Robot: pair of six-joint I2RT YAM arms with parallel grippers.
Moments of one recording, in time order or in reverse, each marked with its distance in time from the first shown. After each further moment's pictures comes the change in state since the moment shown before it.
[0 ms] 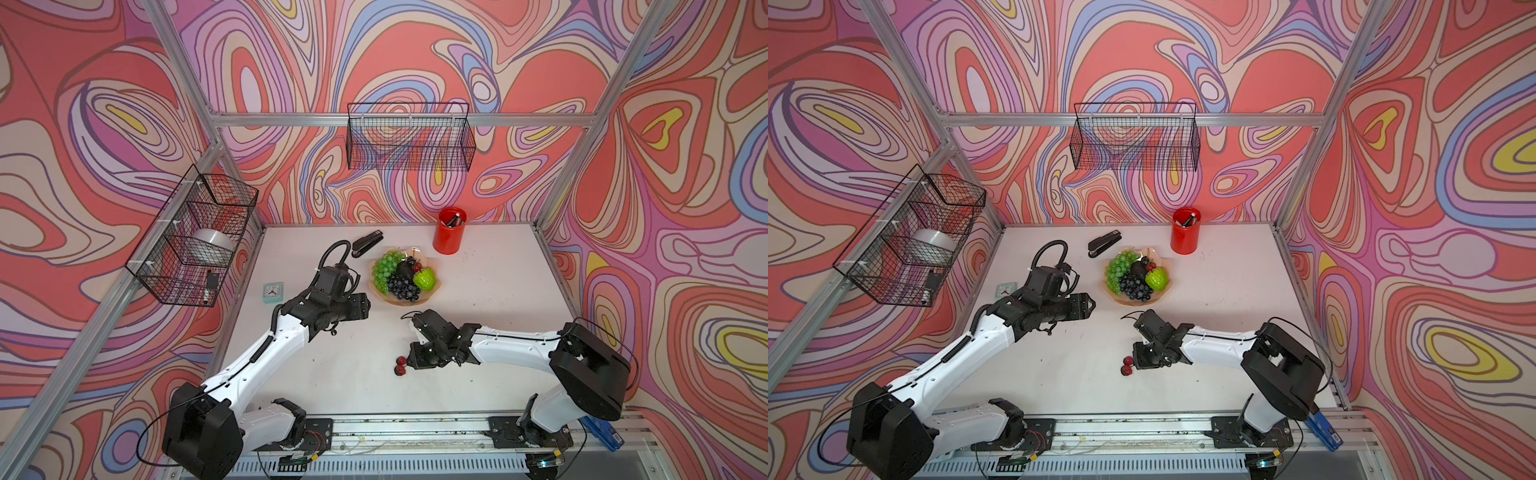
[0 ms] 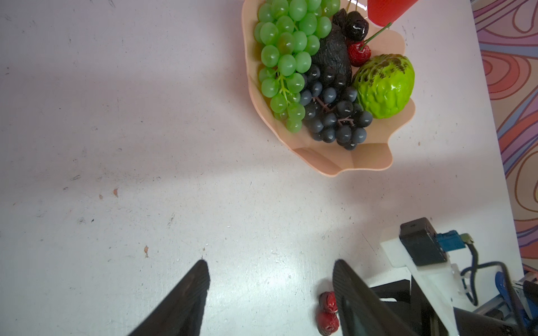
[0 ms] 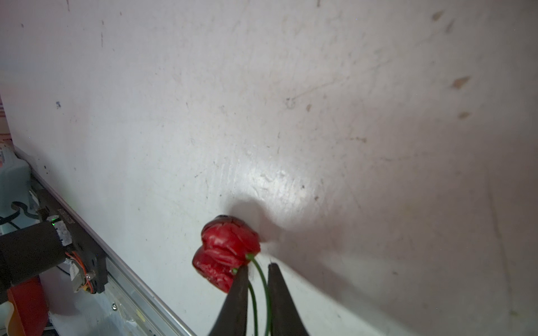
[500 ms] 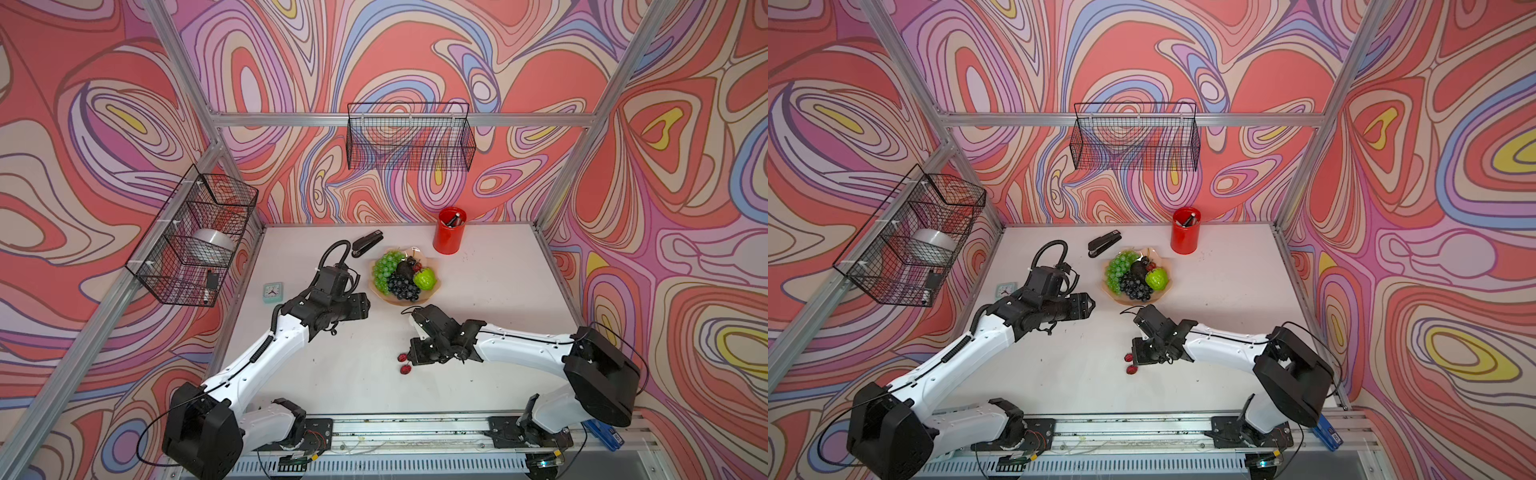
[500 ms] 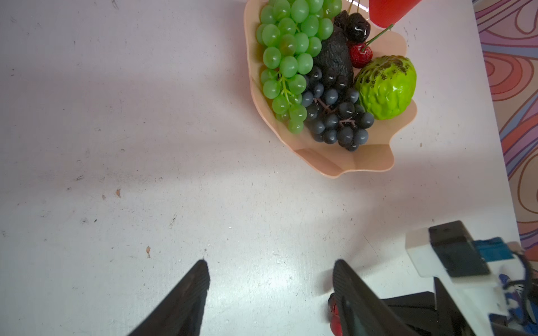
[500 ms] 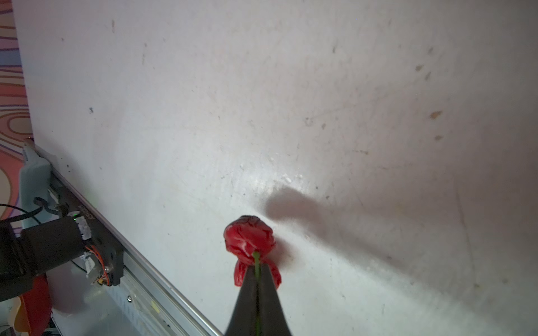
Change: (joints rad) left arm 0.000 0.000 0.000 0.000 -0.010 0.000; right arm -0.014 -0.069 0.075 -0.095 0.022 -0.039
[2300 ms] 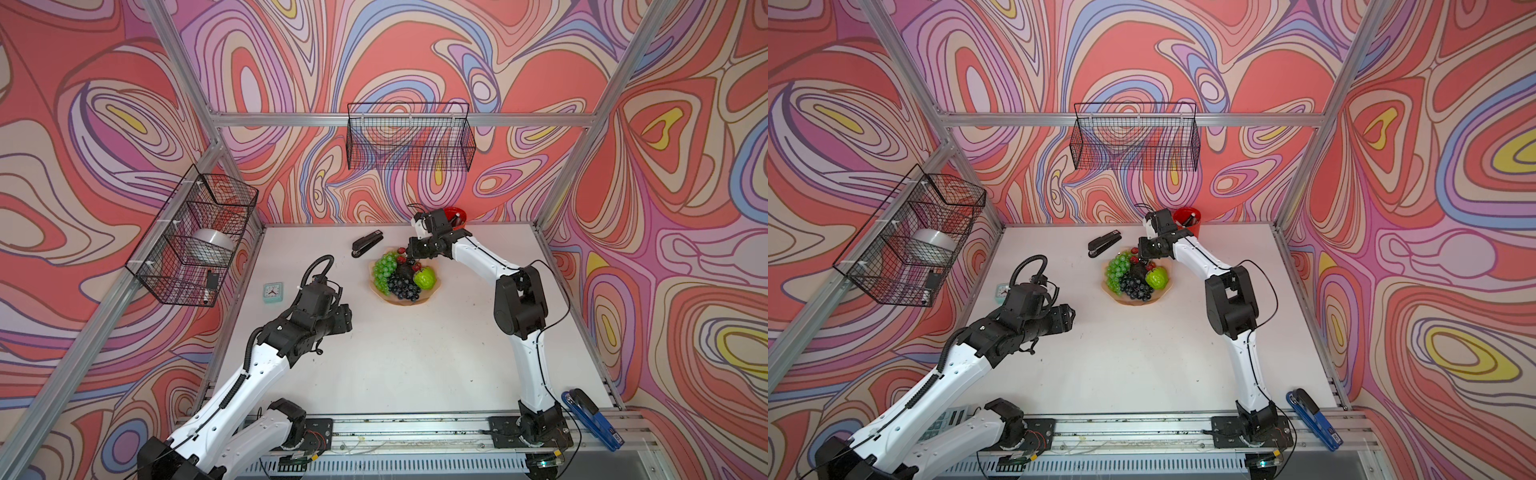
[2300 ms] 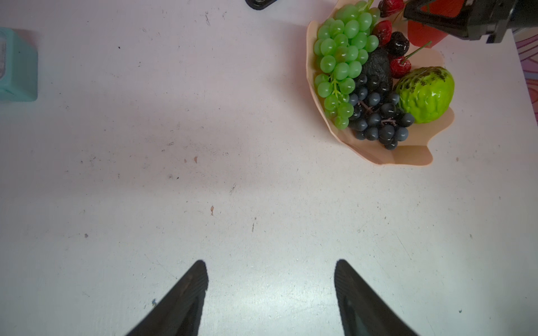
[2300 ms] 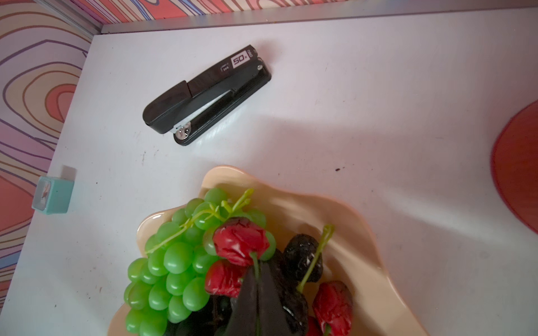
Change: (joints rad) left arm 0.000 -0.251 -0.097 -0.131 -0.166 -0.041; right arm -0.476 0.768 1.123 -0.190 -0.027 -0.418
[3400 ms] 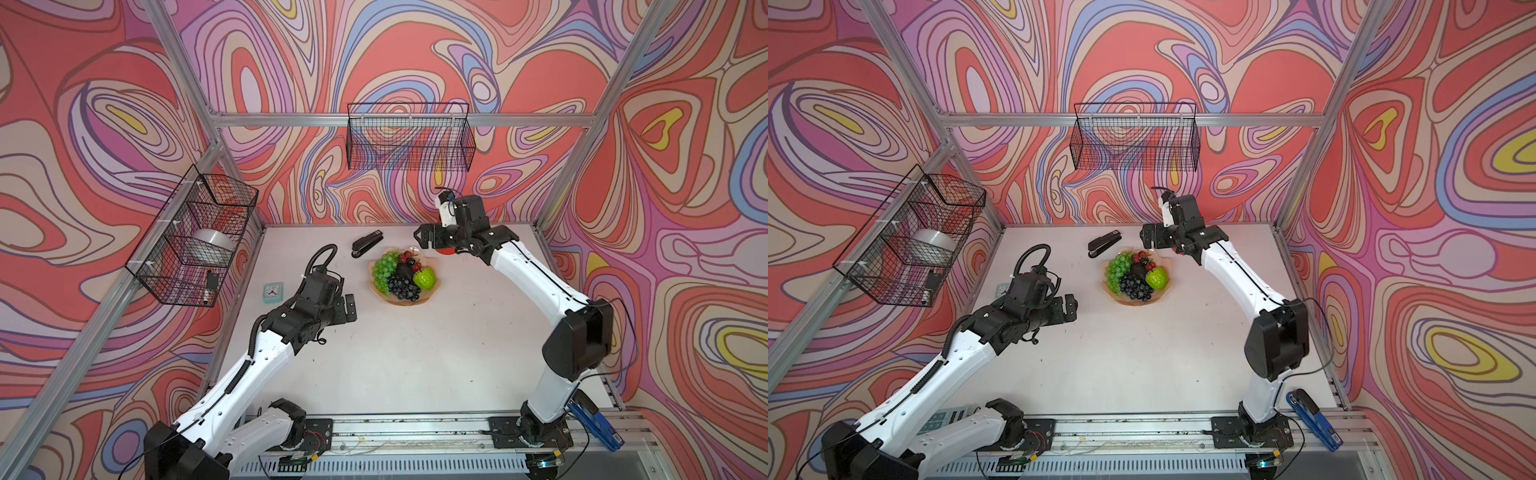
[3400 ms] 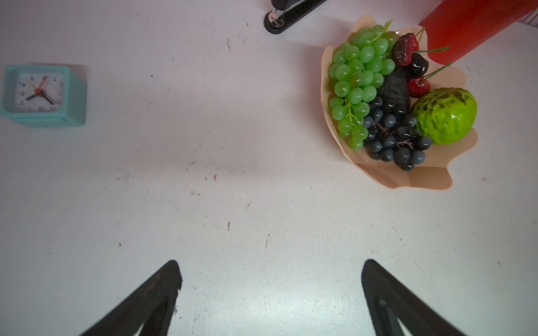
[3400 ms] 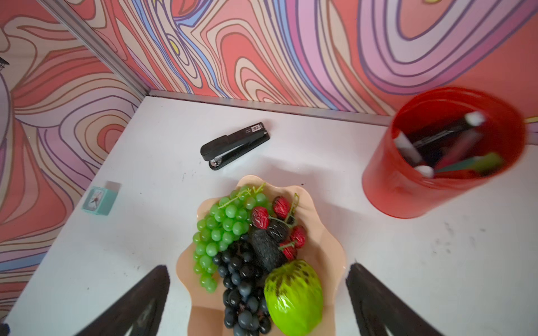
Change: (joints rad) left arm 0.013 0.112 0.120 -0.039 -0.109 0.041; right arm 0.000 -0.555 -0.324 0.017 0.164 -0.083
